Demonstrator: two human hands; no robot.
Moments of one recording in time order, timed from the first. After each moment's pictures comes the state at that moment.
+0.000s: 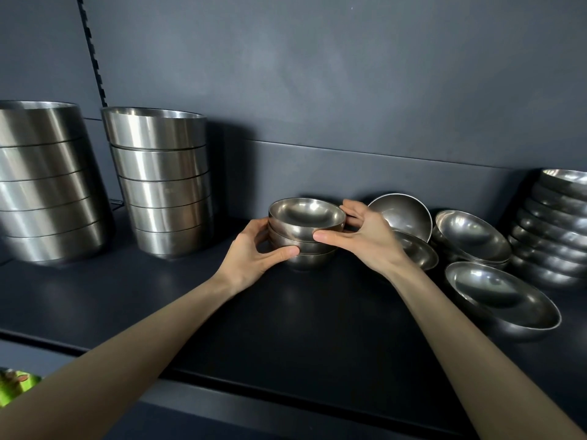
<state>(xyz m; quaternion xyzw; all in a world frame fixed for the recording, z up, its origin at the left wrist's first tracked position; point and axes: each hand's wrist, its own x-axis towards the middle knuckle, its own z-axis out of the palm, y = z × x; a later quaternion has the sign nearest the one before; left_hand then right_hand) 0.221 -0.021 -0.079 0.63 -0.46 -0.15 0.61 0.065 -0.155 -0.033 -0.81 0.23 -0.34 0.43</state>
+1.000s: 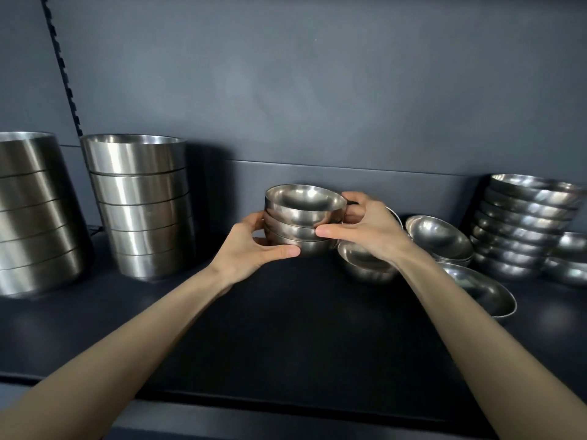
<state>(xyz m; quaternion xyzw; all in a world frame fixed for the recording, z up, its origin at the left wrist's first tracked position) 0.200 -0.020 -0.031 0.62 -0.49 -0.17 0.59 0.031 -0.152 0.009 -0.80 0.22 -0.34 0.45</state>
